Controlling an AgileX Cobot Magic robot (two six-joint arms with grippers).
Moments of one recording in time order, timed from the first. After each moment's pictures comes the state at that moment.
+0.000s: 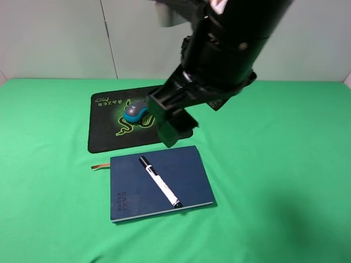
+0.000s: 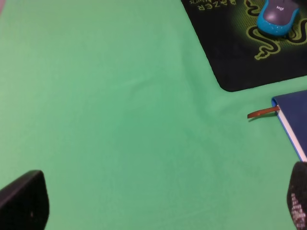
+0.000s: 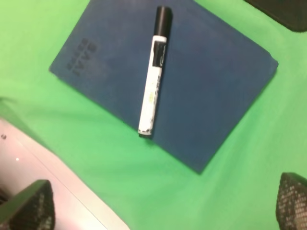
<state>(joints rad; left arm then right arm) 0.03 0.00 -0.50 0.00 1.05 0.03 0.96 1.52 -1.40 0.01 1.21 0.16</state>
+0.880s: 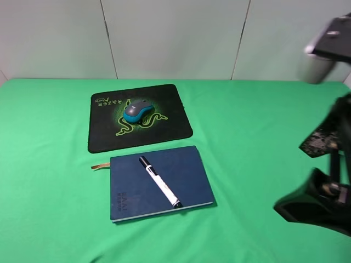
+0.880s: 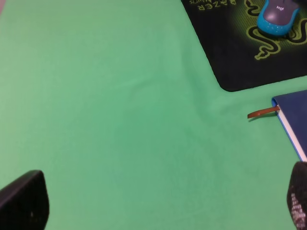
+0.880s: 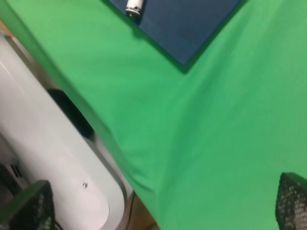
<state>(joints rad) 0.03 0.00 -0.50 0.00 1.05 0.03 0.96 0.93 -0.90 0.01 1.20 0.06</state>
